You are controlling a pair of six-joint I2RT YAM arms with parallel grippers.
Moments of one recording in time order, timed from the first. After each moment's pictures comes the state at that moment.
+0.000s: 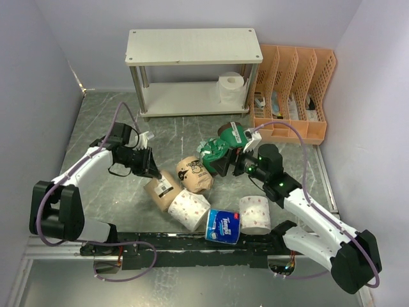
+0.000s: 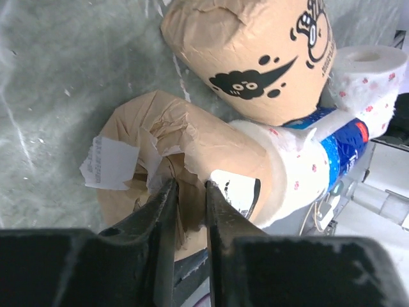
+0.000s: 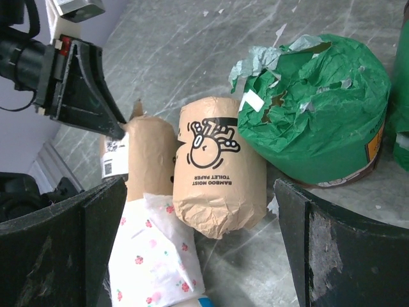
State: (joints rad) left arm -0.20 1.41 0.90 -0.67 0.69 -0.17; right arm 0.52 0.93 0.56 0.08 -0.30 0.51
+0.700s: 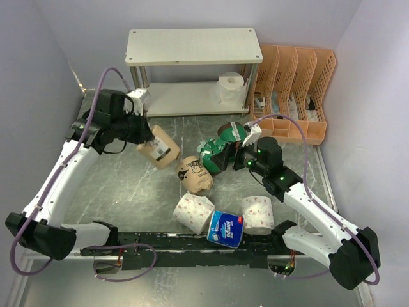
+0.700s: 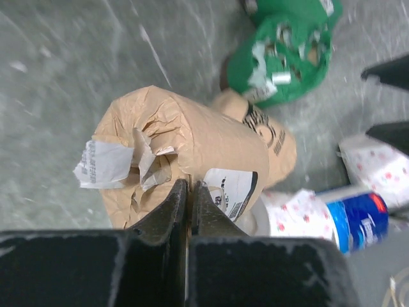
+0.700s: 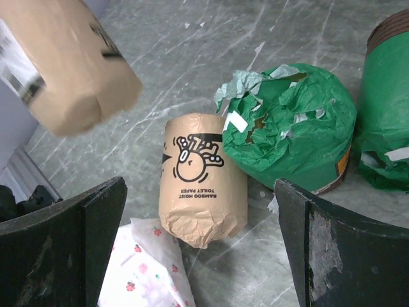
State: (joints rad) left arm -0.34 1.26 1.35 -0.86 0.33 -0.17; right arm 0.52 0.97 0.66 -0.01 -0.25 0.43
